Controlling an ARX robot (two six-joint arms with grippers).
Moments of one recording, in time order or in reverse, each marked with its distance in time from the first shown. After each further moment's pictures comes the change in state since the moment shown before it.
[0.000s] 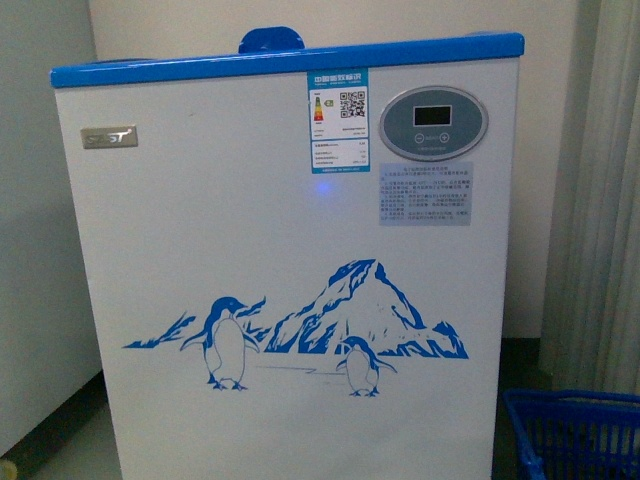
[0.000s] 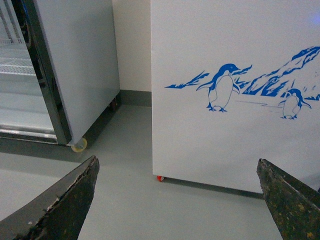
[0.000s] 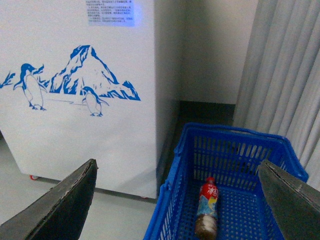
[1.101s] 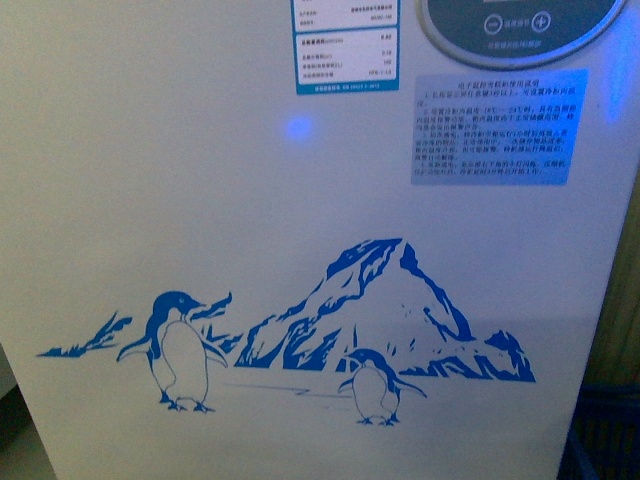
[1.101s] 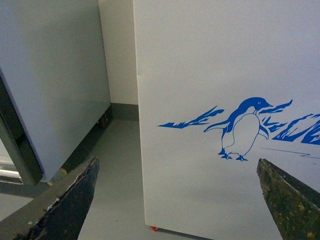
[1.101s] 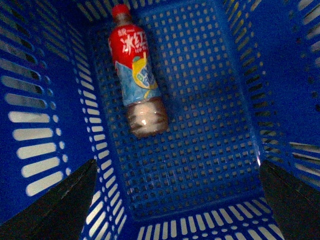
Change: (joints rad) left arm 0.000 0.002 0.000 0.000 0.000 0.000; right arm -0.358 1.904 0.362 0.597 0.081 0.135
